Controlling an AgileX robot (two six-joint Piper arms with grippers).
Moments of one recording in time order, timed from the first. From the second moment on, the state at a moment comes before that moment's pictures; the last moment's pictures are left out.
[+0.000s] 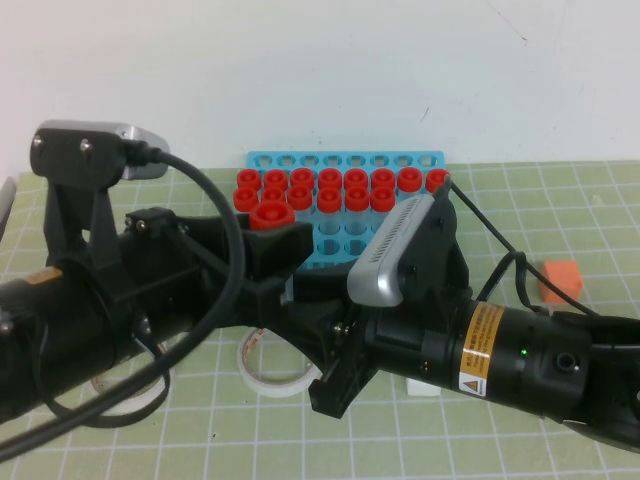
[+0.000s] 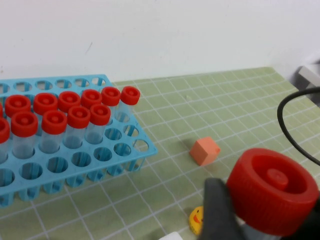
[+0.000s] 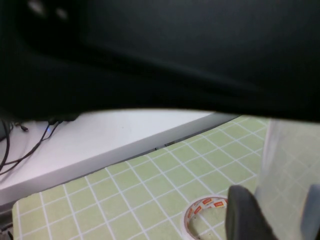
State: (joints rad) right arm 0.77 1.60 -0.82 -0.61 -0.67 0.58; left arm -0.56 1.04 -0.78 -1.16 0.16 0.76
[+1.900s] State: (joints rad) right arm 0.77 0.68 -0.82 -0.36 1.01 0.05; left arm -0.50 1.51 -1.09 0.40 -0.14 -0.54
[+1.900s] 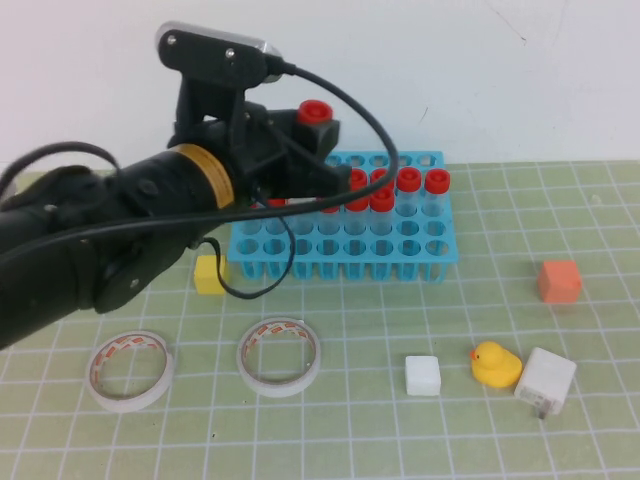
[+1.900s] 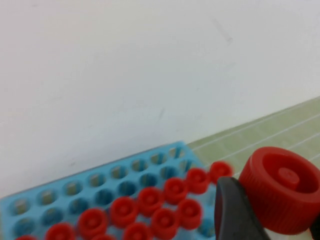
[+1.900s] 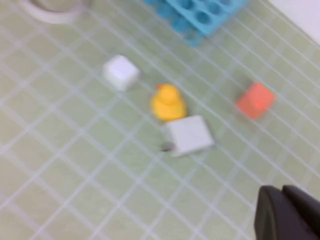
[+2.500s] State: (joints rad) right arm 0.77 0.29 -0.57 -0.13 0.99 -0.04; left arm -0.49 1.59 -1.10 0.93 -0.42 -1.06
